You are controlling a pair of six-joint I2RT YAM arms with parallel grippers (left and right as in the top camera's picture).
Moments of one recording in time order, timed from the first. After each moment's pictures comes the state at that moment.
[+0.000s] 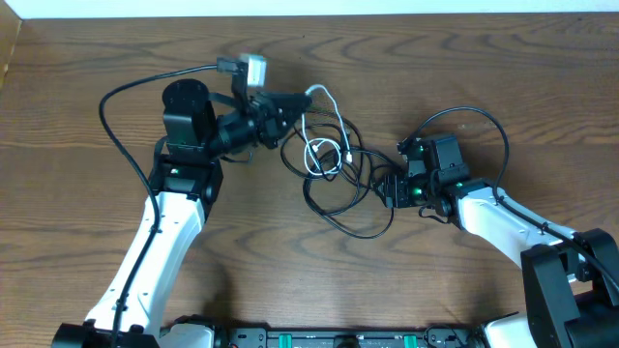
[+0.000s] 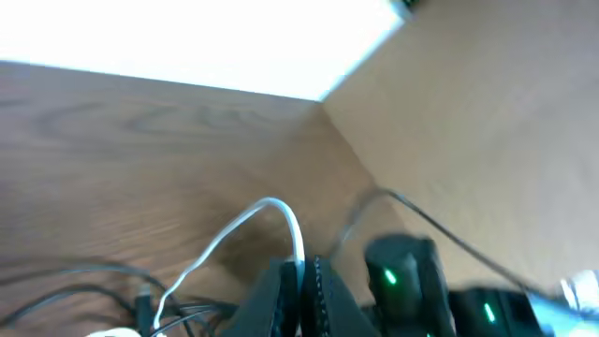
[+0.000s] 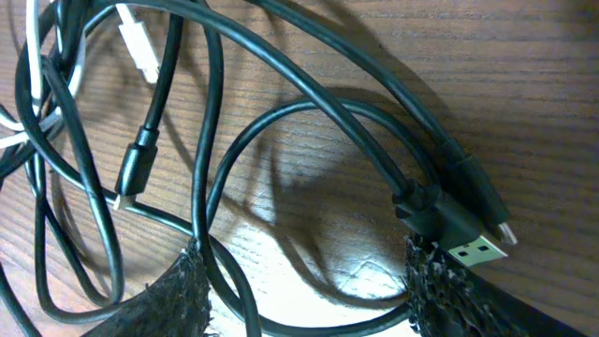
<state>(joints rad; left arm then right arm) -0.14 1.35 0.93 0.18 0.89 -0.52 0.31 1.62 0.72 -0.15 -0.33 0.28</state>
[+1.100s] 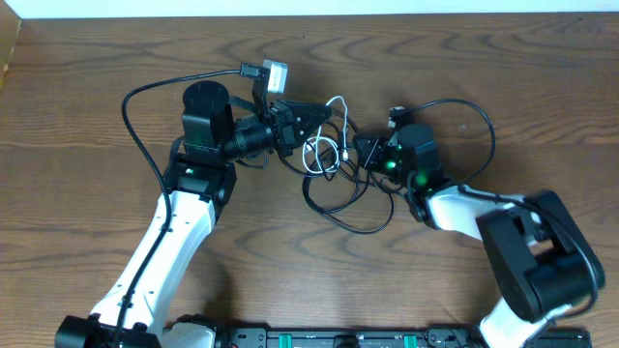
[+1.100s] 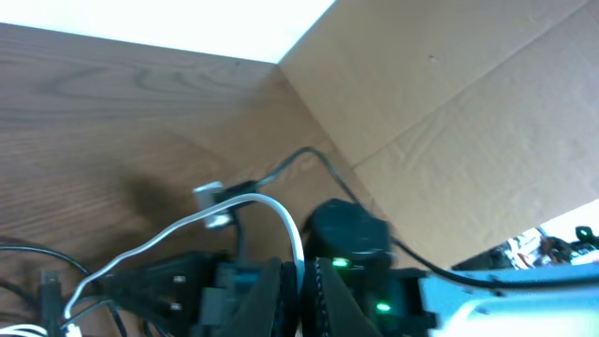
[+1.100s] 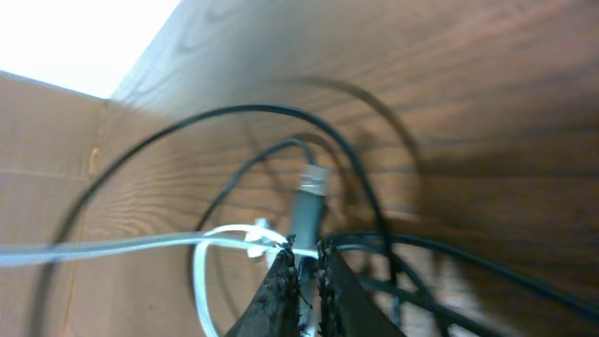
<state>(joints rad) -0.22 1.37 0.93 0.18 0.94 -0.56 0.41 1.85 0.72 0.61 -0.27 0.85</state>
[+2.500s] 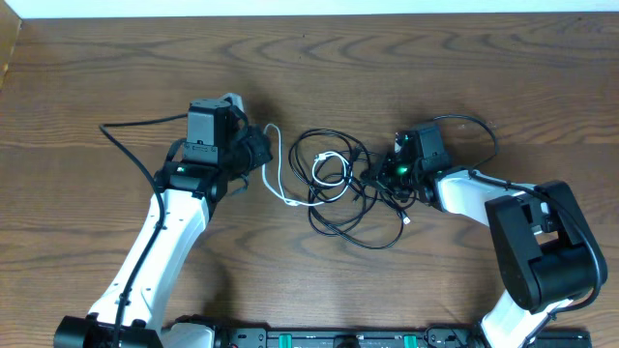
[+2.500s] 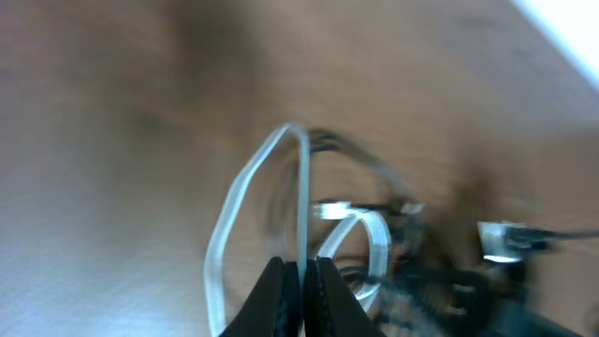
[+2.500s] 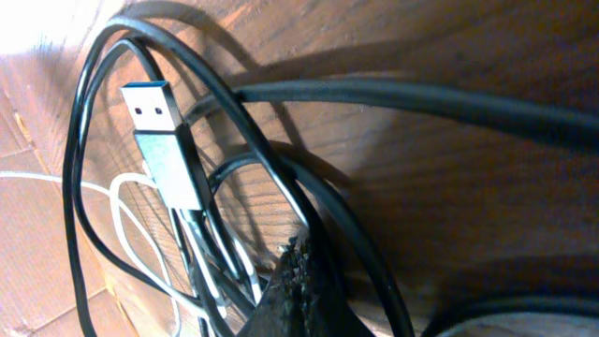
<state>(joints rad) -0.16 1.37 0.93 -0.45 0.23 -0.62 0.31 1.86 0.81 0.05 -0.53 0.93</state>
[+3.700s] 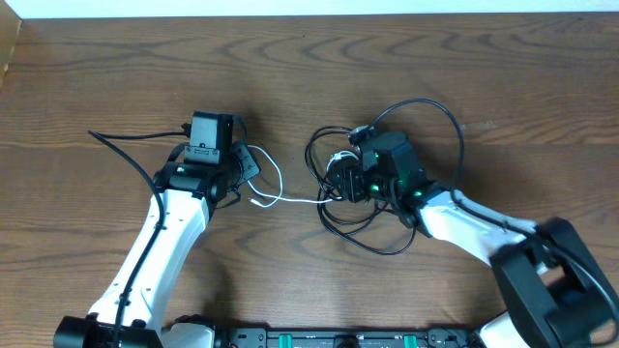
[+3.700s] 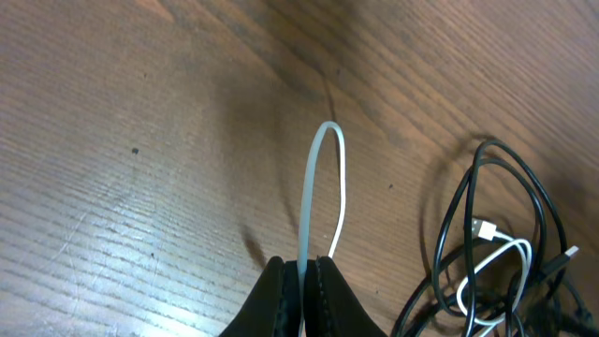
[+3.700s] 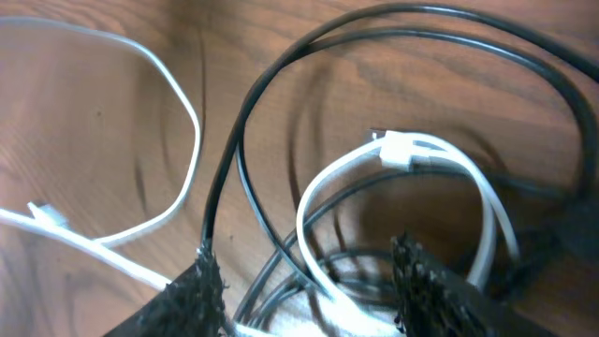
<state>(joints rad) -0.16 1.37 0.93 -0.60 0.02 -0.67 0.54 1.71 0.76 0.21 -0.31 0.38</state>
